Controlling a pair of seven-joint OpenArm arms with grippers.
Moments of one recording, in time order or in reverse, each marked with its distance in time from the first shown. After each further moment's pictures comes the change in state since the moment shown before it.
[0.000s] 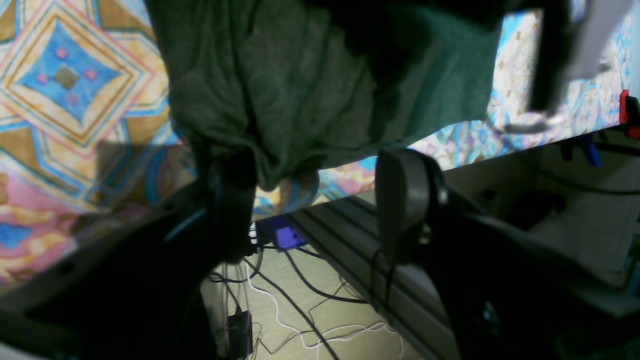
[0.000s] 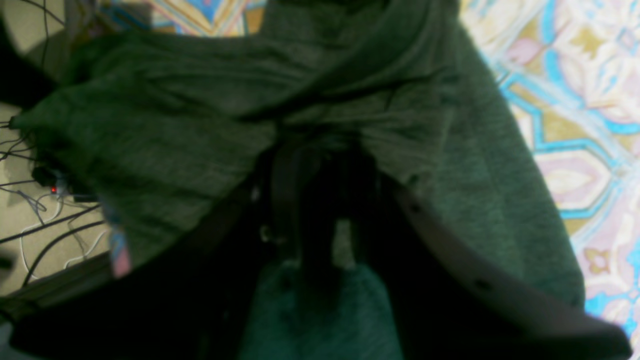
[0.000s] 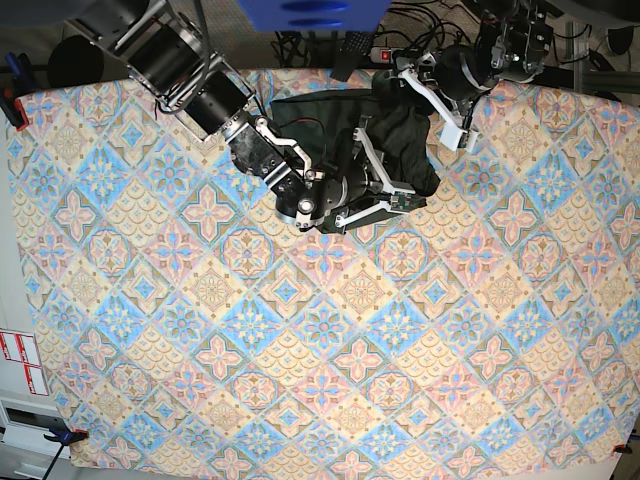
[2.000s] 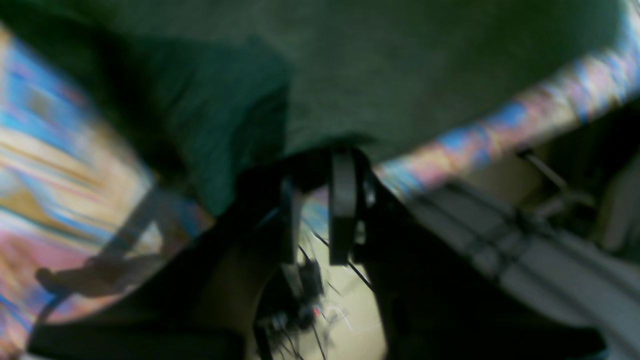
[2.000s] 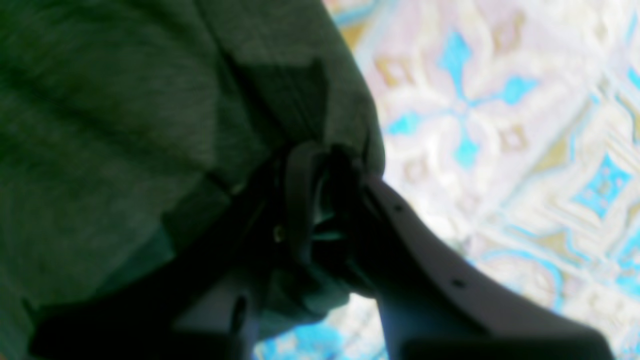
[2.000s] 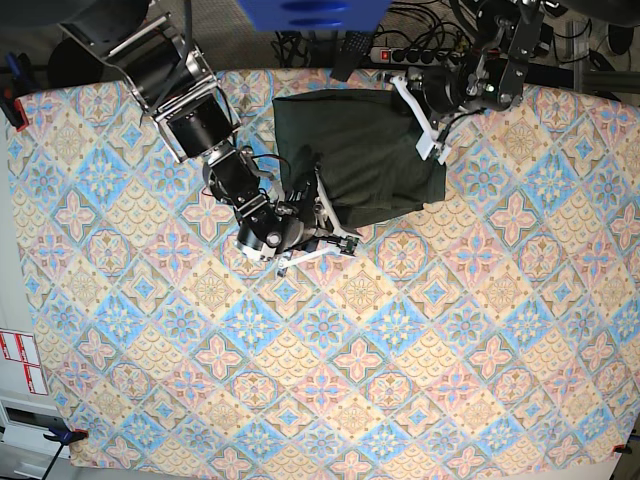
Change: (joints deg) left arm -13.0 -3.8 10.6 -12.0 8.8 0.1 4.2; right arm 2.6 2.5 12.5 -3.8 -18.0 0.2 -0.1
